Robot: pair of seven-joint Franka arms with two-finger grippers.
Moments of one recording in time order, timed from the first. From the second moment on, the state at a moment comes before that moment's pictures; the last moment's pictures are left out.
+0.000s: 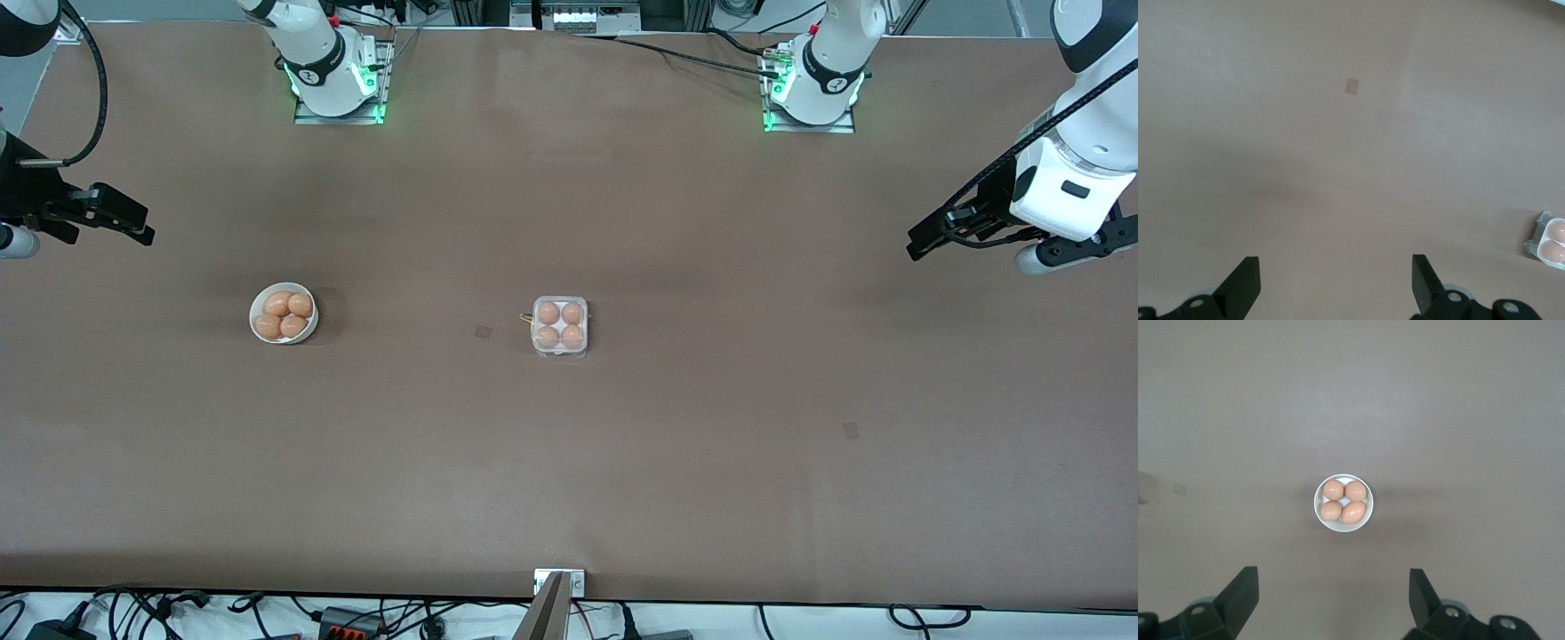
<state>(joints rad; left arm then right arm) 0.18 -0.03 -0.26 -1.75 -0.02 1.73 -0.40 0.01 0.01 -0.04 -1.66 0.00 1.68 -0.02</state>
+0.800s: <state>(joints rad) 0.18 -0.03 -0.28 -1.74 -0.02 1.66 -0.21 0.00 0.01 -0.04 -1.66 0.00 1.68 -0.02</state>
